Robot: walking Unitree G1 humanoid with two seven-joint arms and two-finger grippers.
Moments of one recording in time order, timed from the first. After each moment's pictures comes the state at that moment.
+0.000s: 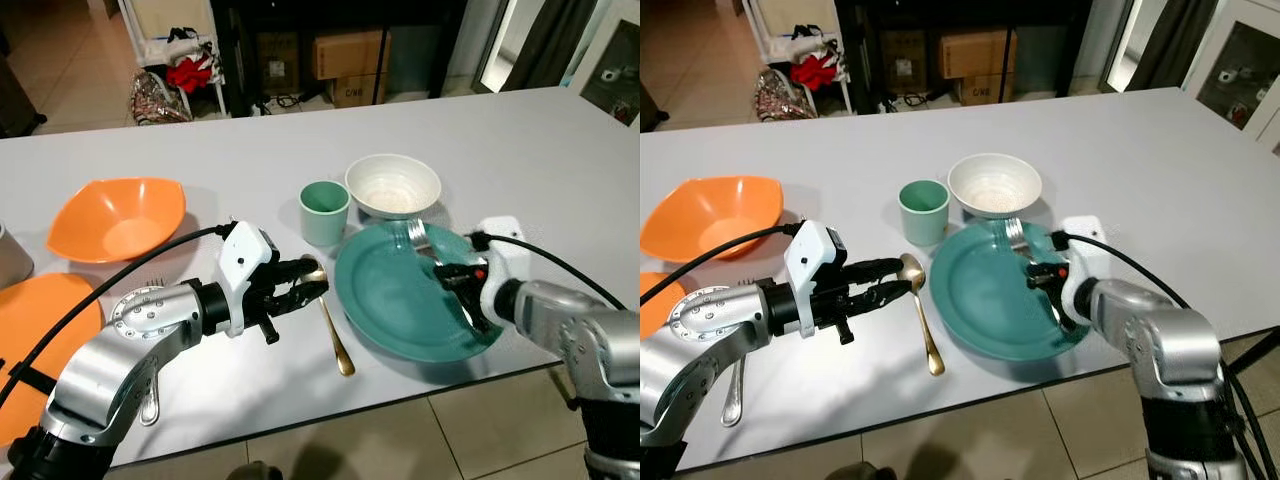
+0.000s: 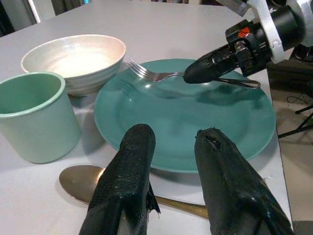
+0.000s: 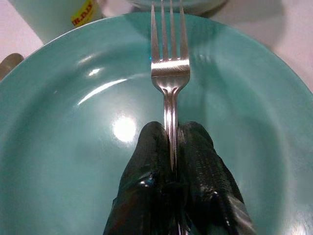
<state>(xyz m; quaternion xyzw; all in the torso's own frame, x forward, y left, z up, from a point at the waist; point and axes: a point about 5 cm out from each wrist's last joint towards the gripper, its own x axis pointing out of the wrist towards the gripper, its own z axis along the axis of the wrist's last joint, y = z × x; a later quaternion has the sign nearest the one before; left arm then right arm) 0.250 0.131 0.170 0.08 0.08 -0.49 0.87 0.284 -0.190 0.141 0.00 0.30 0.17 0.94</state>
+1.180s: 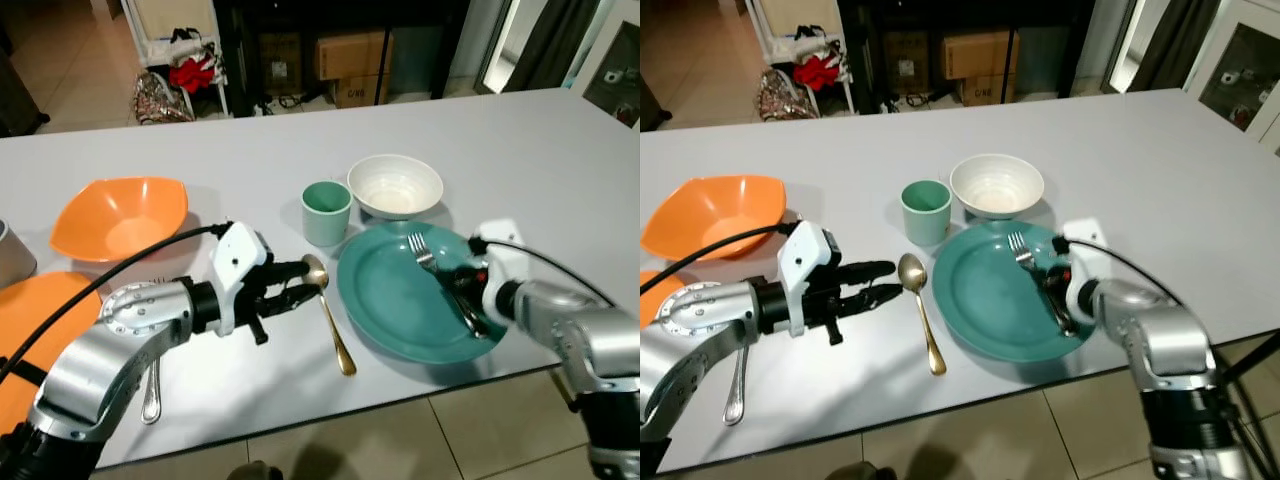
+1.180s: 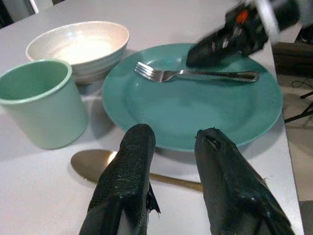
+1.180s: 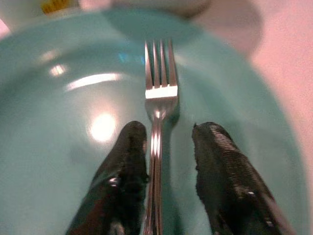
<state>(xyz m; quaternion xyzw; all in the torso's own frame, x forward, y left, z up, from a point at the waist) 0.252 0.142 0.169 0.11 0.10 -0.49 0.86 0.291 -0.201 0.139 -0.04 0.29 0.15 0.94</state>
